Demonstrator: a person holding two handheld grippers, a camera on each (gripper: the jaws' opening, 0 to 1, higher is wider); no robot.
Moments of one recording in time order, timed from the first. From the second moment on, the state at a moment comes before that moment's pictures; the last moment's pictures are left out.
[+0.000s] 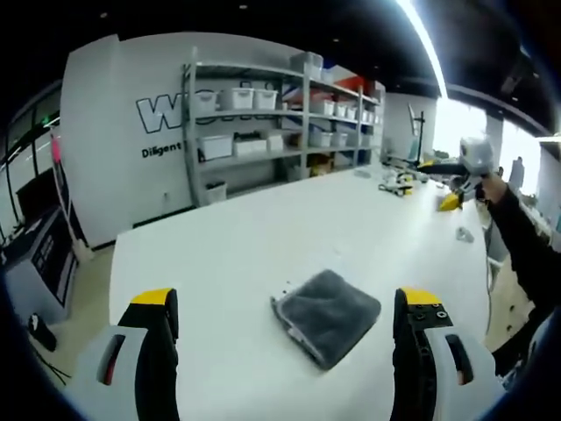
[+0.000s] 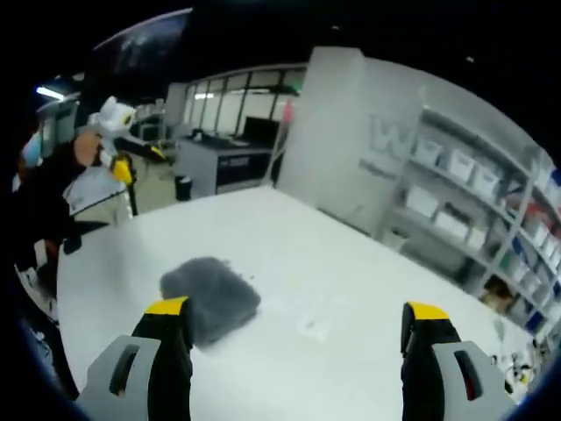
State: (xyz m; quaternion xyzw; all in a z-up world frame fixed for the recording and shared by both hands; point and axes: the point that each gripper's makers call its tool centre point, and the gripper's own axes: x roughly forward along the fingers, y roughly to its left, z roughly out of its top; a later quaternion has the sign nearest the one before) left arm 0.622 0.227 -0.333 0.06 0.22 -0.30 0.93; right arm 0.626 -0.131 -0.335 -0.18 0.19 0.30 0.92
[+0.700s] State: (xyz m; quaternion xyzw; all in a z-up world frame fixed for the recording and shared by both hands) left arm 0.651 0.226 -0.352 0.04 0.24 -0.30 0.92; right arm 0.660 -0.115 -0.358 -0.15 0.21 0.31 0.92
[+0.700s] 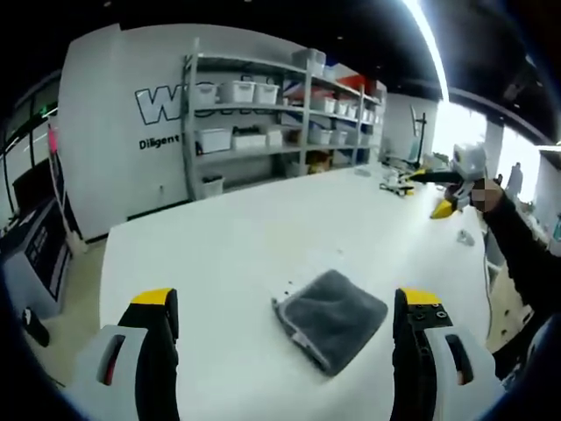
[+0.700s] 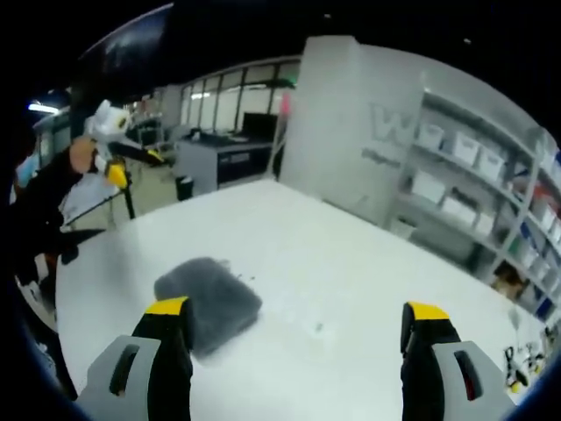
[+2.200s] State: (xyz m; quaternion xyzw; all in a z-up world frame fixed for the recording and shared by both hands) left arm 0.670 0.209 -0.429 0.02 0.29 -0.32 0.90; right arm 0.680 -0.082 -0.429 -0.13 0.26 0.33 0.90
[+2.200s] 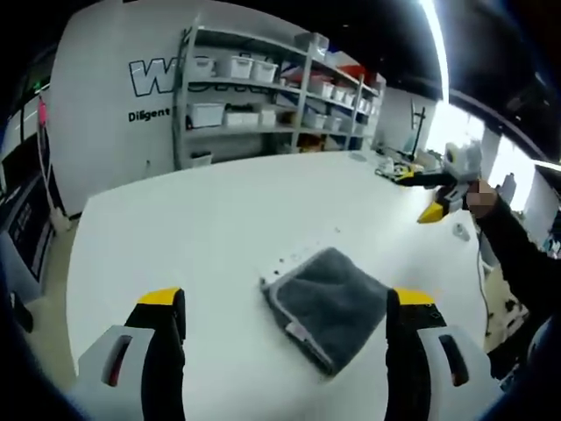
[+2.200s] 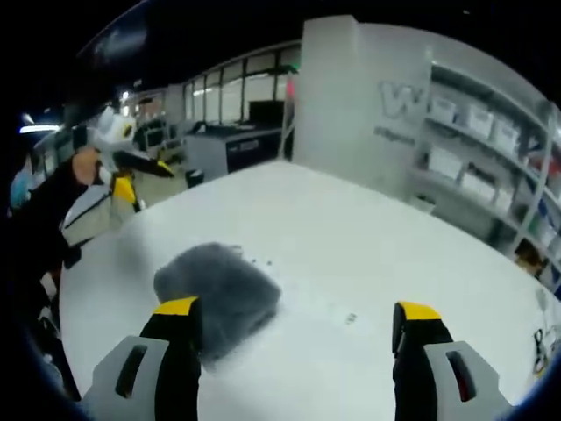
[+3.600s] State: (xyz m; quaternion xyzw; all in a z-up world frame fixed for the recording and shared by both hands) left arm 0.633 0.171 -0.542 -0.08 0.36 -0.37 0.85; right arm 0.651 -0.041 -0.532 -0.04 0.32 0.37 0.87
